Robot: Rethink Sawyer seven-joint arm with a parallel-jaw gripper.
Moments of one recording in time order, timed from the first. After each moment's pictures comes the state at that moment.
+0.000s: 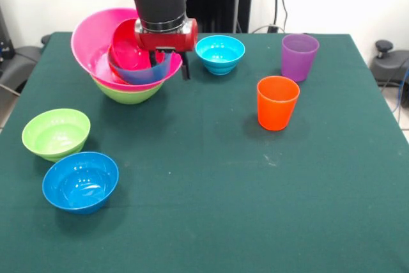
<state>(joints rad) -0.71 -0.61 0.36 1.83 -0.45 0.47 1.86</state>
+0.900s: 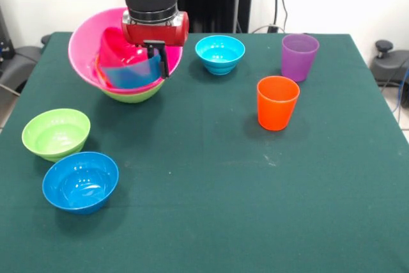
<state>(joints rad) -0.70 -0.66 0.36 1.80 -0.45 0.48 1.86</state>
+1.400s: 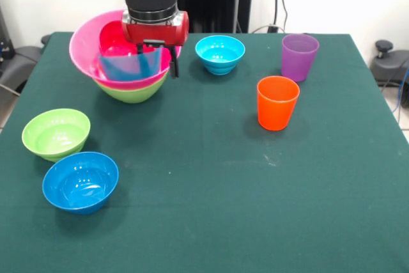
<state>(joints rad) -0.70 -0.66 0.36 1.80 -0.45 0.49 1.86</state>
